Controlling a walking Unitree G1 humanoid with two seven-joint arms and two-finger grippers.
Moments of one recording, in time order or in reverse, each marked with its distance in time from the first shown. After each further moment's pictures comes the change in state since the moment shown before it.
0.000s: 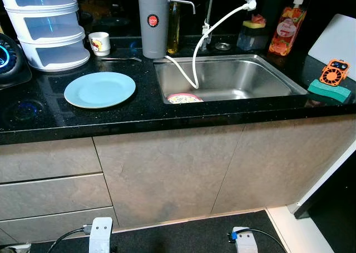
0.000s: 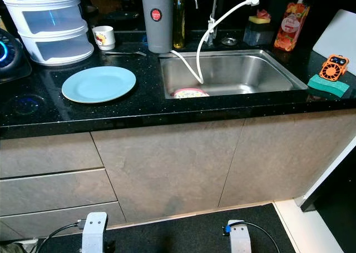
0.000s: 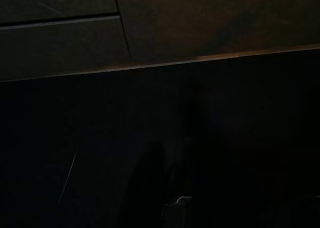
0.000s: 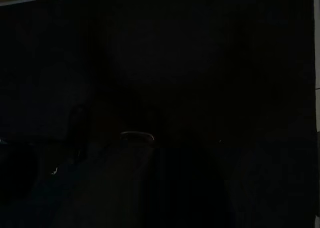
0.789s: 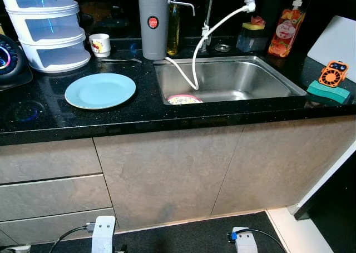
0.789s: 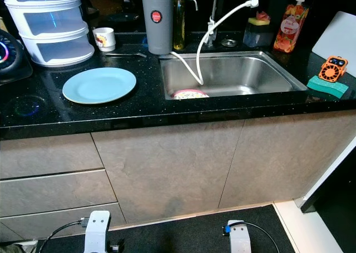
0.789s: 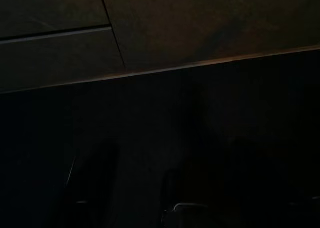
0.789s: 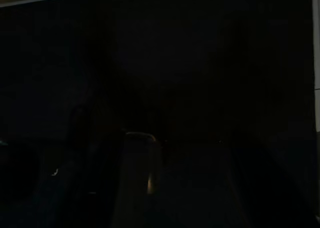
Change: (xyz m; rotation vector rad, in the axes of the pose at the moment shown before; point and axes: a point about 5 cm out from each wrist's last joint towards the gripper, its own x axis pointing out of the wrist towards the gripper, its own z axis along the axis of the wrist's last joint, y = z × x) left arm 0.002 -0.008 0.006 0.022 -0.012 -0.035; right arm 0.000 0.005 -0.001 0.001 0.004 0.005
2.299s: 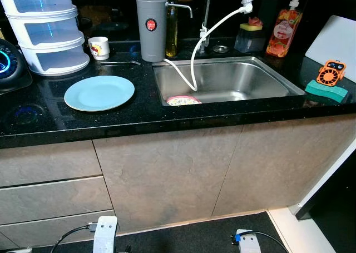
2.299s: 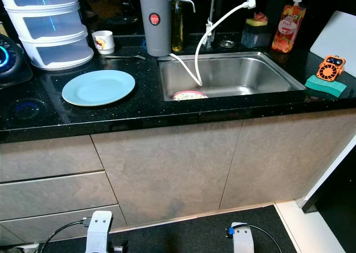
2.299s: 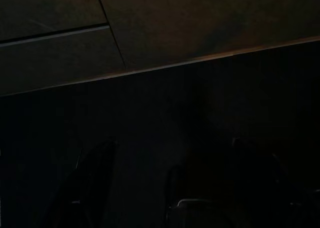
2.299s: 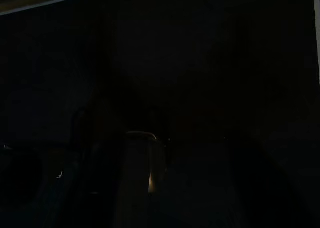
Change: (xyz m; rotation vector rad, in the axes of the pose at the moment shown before) left arm 0.000 0.001 -0.003 0.028 0.021 -0.004; right arm -0.001 -0.008 -0.004 0.039 0.008 -0.018
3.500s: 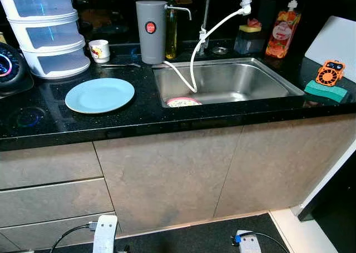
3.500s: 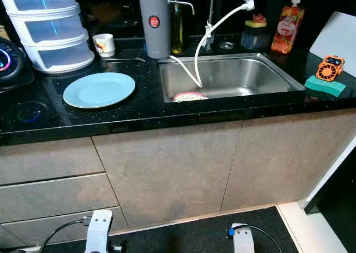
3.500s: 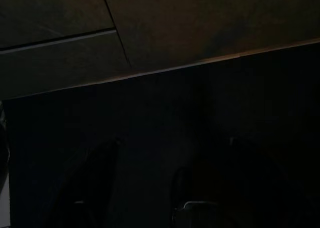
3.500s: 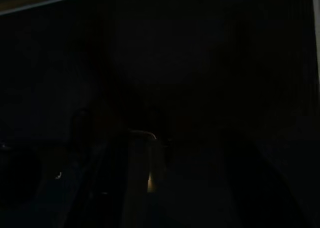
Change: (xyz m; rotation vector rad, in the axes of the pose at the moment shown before) left arm 0.001 0.002 0.002 0.005 0.006 0.012; right arm -0.001 -0.003 -0.003 -0.008 0.009 -0.020
